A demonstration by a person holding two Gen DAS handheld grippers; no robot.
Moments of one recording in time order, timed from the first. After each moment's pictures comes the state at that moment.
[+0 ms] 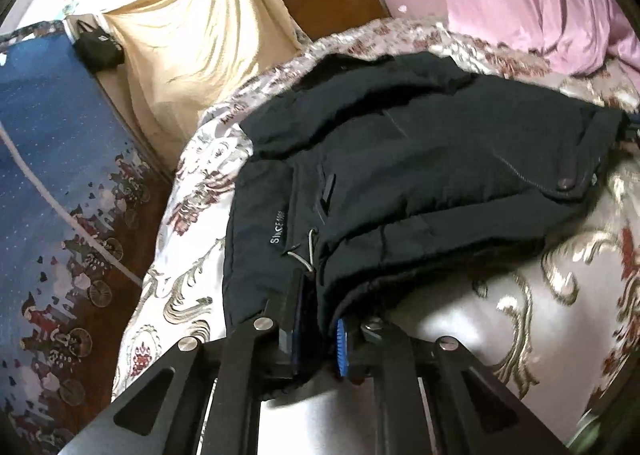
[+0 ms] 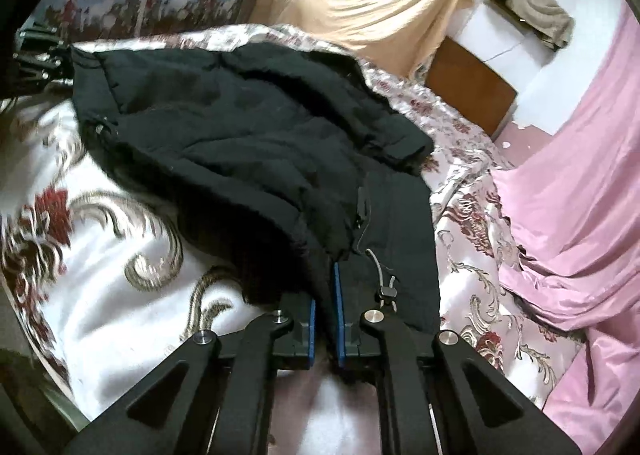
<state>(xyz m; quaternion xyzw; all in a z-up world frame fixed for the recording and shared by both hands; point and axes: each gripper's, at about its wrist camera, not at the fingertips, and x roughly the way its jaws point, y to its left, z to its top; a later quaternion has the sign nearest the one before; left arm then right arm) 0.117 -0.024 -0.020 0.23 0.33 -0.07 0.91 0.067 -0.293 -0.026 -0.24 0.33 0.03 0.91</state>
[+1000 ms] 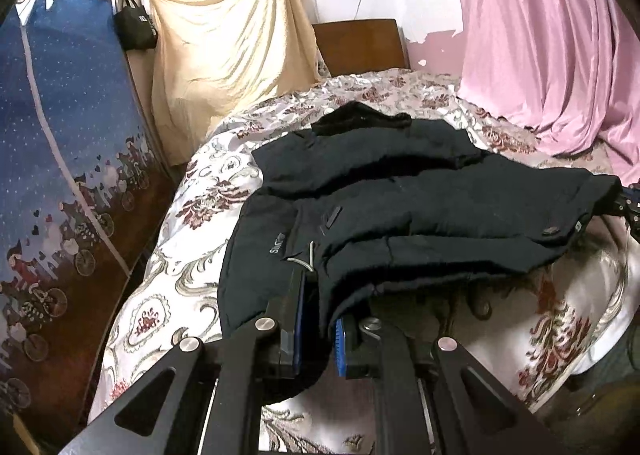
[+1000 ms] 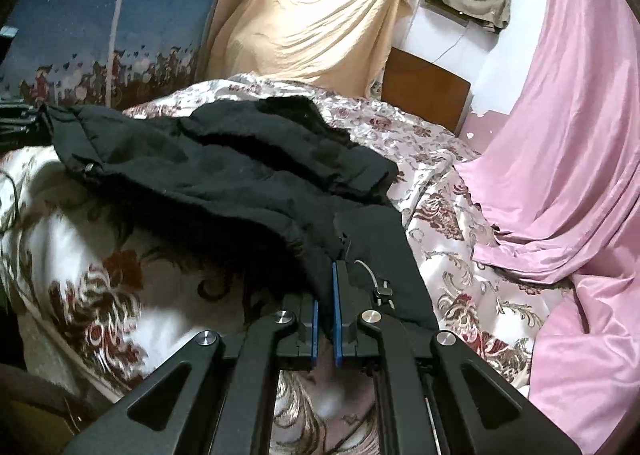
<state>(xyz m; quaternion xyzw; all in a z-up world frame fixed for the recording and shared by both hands) 0.072 0.002 0.026 0.12 0.30 -0.09 0.94 0.013 -0.300 0.018 -0.15 0.28 -0.02 0.95</state>
